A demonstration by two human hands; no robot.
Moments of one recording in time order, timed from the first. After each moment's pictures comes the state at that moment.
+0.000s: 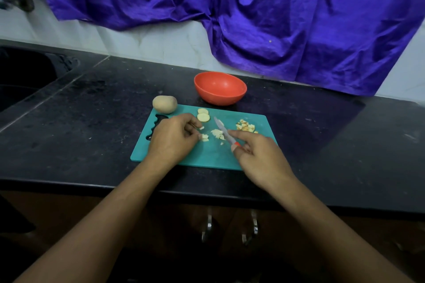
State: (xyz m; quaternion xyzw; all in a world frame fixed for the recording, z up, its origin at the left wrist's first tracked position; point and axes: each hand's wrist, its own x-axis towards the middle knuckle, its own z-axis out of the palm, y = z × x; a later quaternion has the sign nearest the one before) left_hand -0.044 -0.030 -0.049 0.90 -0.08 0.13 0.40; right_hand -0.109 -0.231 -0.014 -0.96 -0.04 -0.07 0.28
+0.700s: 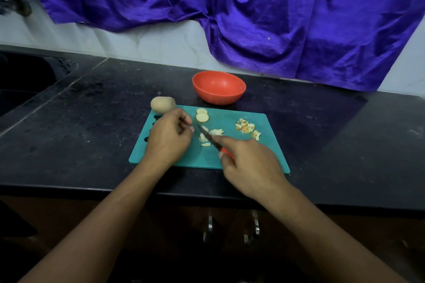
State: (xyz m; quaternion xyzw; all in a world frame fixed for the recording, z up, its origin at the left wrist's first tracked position) left_hand -0.044 -0.029 -0.048 0.88 -0.05 0.17 0.44; right_hand -0.122 -0.212 -0.008 -0.98 -0.10 -0.08 0.14
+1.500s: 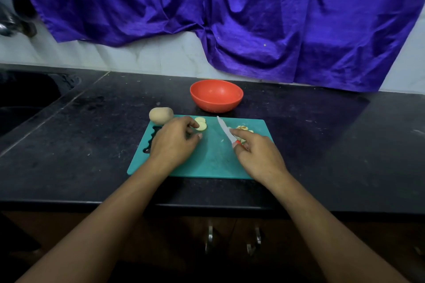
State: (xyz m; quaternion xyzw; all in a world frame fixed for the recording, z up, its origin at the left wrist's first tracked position) left_hand -0.026 -0.040 -0.038 0.93 -0.07 0.14 0.33; right_hand -0.073 -0.248 -0.033 -0.95 0.00 -0.10 0.29
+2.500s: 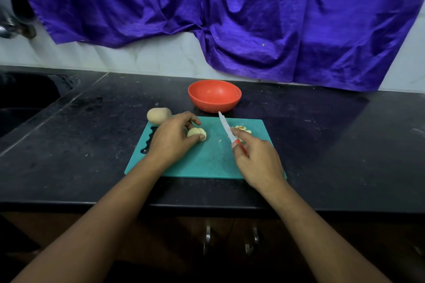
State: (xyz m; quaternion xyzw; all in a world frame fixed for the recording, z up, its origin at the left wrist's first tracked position) left_hand -0.012 -0.037 -0.046 0.90 -0.15 0.17 0.36; right_hand -0.080 -0.248 -0.043 -0.95 0.01 -0.16 0.28
